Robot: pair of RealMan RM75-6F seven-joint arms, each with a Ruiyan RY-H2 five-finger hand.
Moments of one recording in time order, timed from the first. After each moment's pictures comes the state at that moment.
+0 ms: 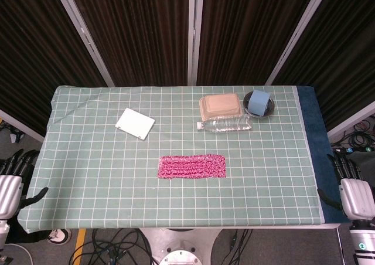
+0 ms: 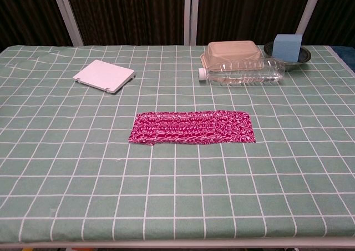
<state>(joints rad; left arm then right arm) -0.06 -1.09 -0.03 -1.61 1.57 1.57 -0.06 0.07 -1.11 0.06 -1.58 -1.46 1.43 0.10</state>
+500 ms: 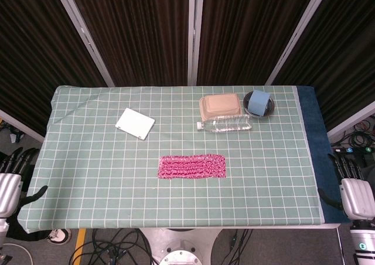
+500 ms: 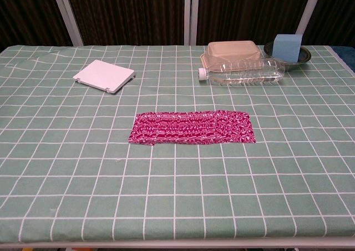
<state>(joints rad) -0.07 -1.07 -0.04 -1.62 1.57 1.56 -0.06 0.07 -1.11 0.06 -1.58 -1.46 1.43 0.10</state>
